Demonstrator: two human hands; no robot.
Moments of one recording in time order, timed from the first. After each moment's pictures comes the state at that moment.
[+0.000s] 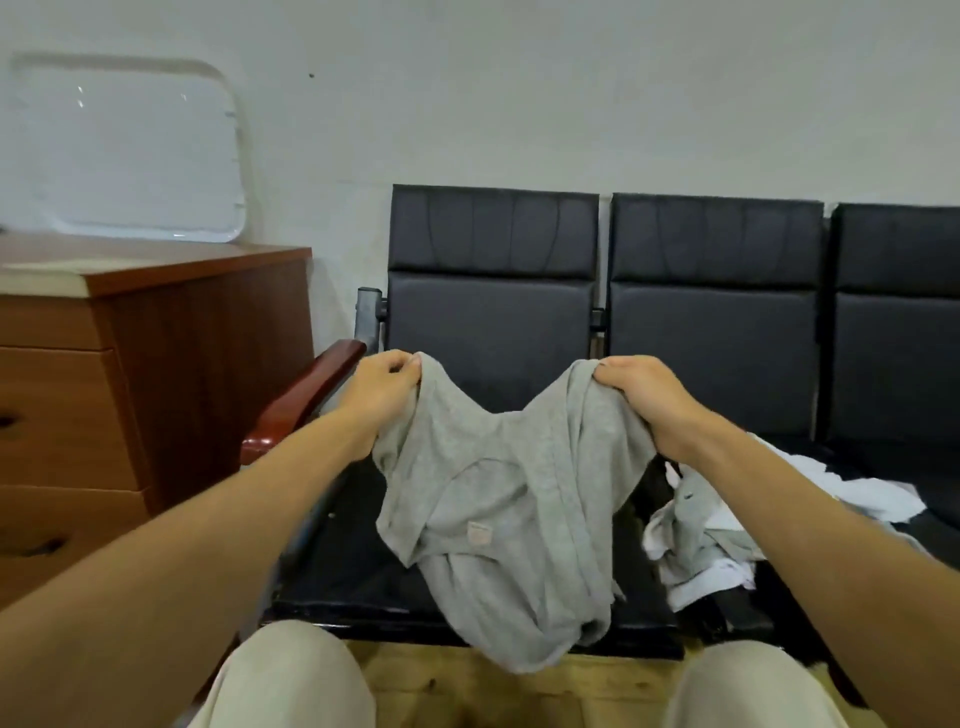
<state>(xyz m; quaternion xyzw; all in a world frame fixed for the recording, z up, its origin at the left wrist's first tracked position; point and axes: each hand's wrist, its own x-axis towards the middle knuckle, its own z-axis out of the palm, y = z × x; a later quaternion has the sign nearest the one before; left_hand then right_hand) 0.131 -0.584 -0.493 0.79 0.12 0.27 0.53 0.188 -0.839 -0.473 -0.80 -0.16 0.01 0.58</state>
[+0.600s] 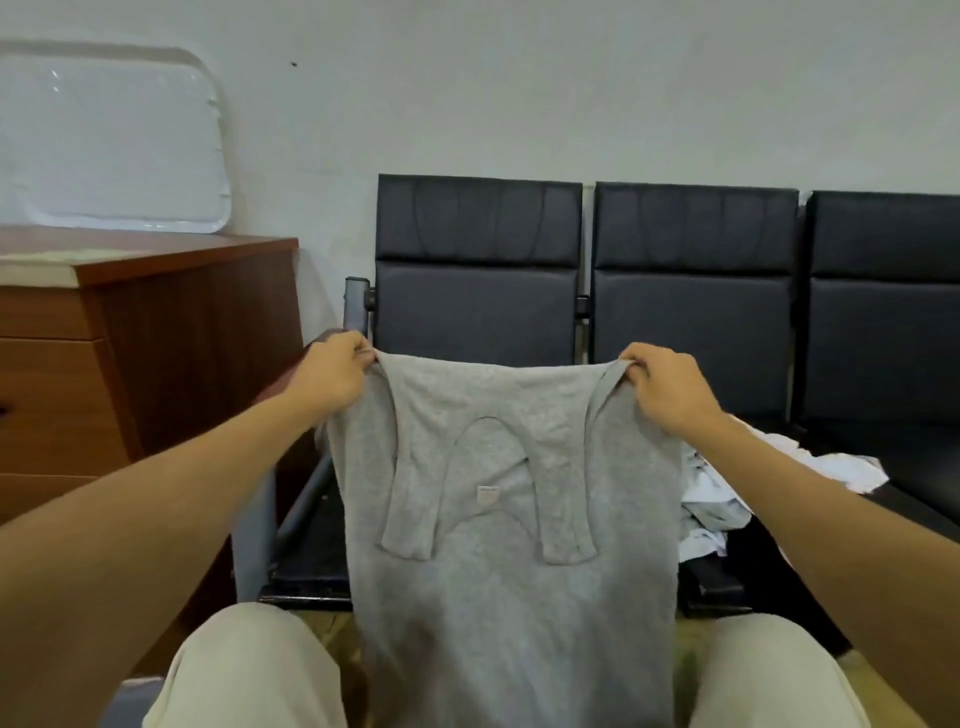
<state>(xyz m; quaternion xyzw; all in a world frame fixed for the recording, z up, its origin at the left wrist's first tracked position) 0.120 -0.547 -0.486 0.92 0.14 0.25 0.27 0.214 -0.886 -0.492 -0.93 -0.16 -0.21 0.26</state>
